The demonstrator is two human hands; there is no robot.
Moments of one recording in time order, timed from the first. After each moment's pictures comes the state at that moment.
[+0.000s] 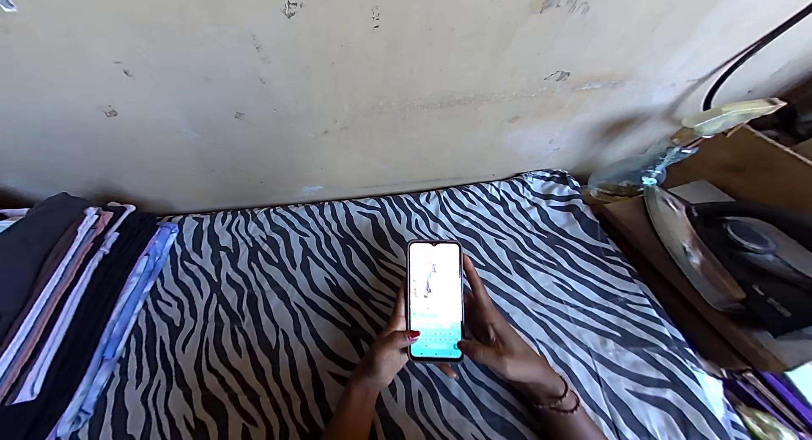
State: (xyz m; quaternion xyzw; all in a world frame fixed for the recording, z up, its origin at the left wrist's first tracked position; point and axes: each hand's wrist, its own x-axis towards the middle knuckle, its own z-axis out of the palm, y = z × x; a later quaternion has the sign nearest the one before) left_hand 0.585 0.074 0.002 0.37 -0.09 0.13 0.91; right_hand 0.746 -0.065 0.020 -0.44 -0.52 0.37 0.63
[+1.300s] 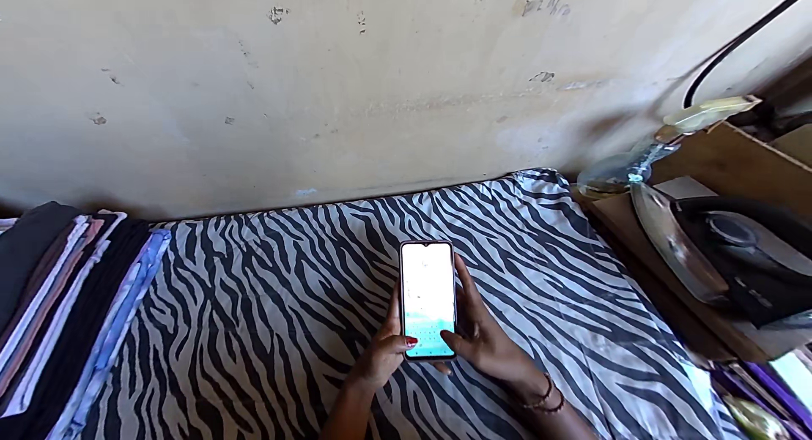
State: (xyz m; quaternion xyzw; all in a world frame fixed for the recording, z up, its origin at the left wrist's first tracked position) left_hand 0.585 0.074 0.005 0.39 -0.06 0.13 0.91; right_hand 0.735 -0.058 0.022 -0.50 -0.49 0.31 0.64
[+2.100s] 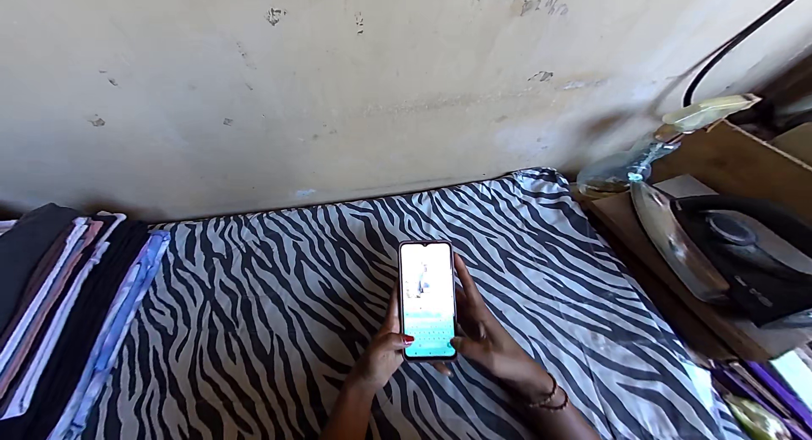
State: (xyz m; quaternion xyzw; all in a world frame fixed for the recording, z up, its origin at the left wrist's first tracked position) left_hand 0.586 0.075 0.001 0.36 -0.09 0.13 0.92; right_hand 0.740 -0.061 0.021 -0.45 -0.50 0.36 0.65
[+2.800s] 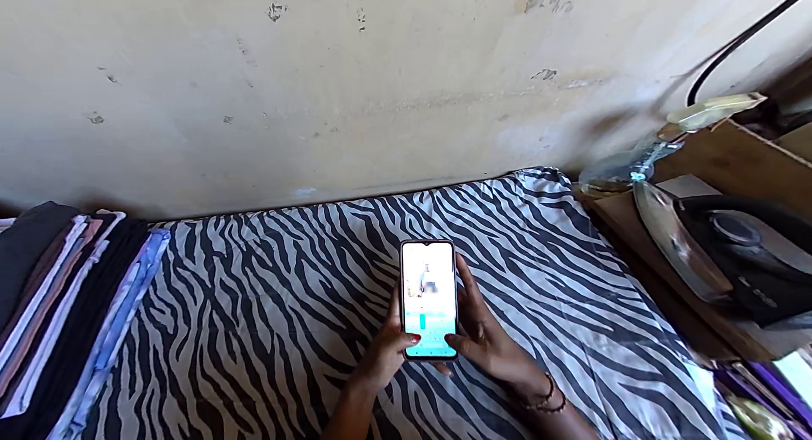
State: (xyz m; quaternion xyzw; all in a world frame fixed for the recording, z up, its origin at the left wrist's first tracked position) left_hand 0.585 0.070 0.011 0.40 0.00 0.13 0.91; right_hand 0.736 -0.059 0.022 -0.47 -0.49 0.34 0.65
